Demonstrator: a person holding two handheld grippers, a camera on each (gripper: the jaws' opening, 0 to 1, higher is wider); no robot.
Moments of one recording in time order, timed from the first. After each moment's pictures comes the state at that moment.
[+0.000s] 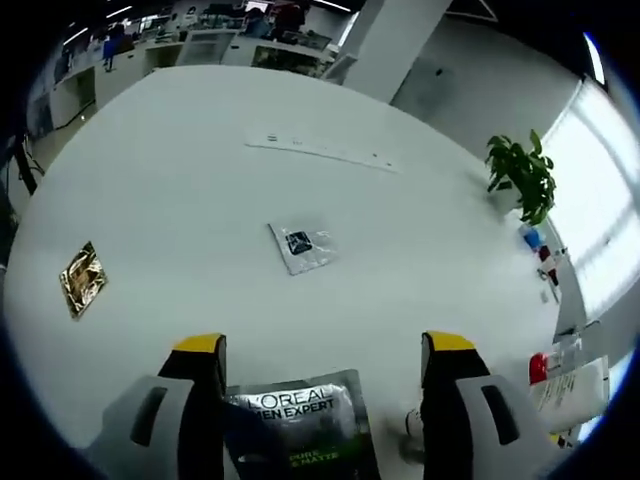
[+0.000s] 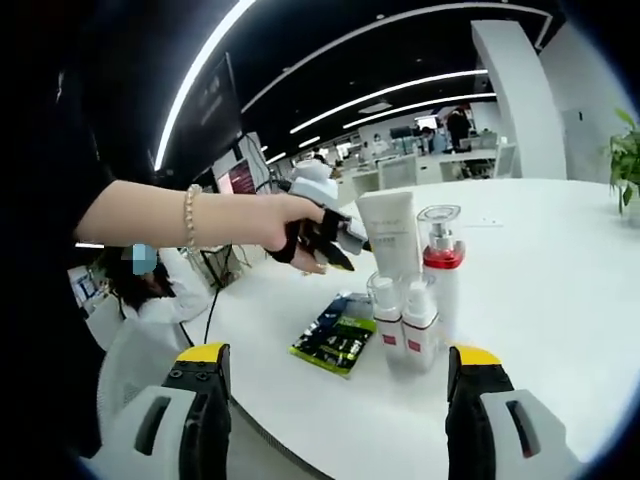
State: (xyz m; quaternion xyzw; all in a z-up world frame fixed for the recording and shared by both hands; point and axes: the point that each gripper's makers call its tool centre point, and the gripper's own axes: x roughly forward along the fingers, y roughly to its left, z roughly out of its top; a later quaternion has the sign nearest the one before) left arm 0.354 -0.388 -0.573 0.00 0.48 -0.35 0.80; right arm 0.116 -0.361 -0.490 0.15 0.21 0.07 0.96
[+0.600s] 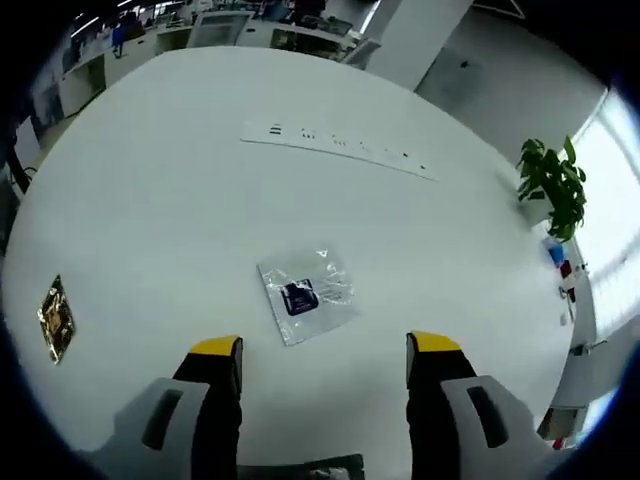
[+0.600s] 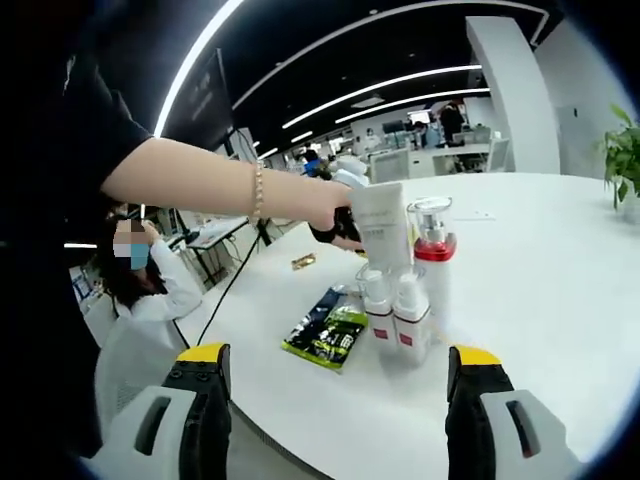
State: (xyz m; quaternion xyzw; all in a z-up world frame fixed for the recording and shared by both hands) left arm 0.405 -0.427 -0.599 0.02 0.50 -0.31 0.81; right arm 0.115 -0.366 -0.498 0.14 0.22 0.06 0.96
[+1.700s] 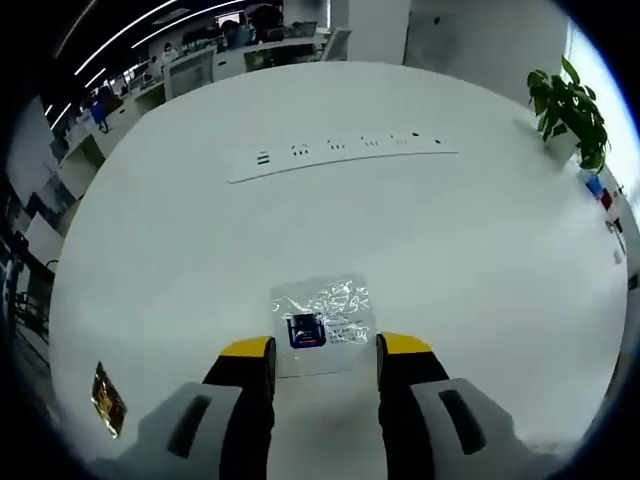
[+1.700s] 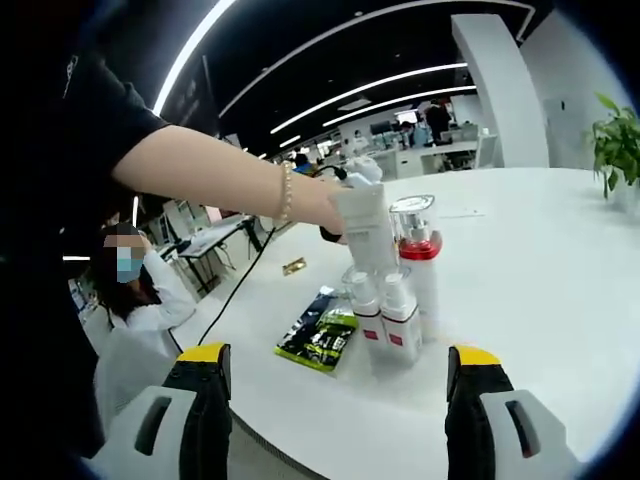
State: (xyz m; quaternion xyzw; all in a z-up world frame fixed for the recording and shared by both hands) left arm 0.430 -0.430 -0.600 0.16 0.45 -0.30 0.82; right arm 0.116 -0.375 -0.498 0.16 0.22 0.04 0.96
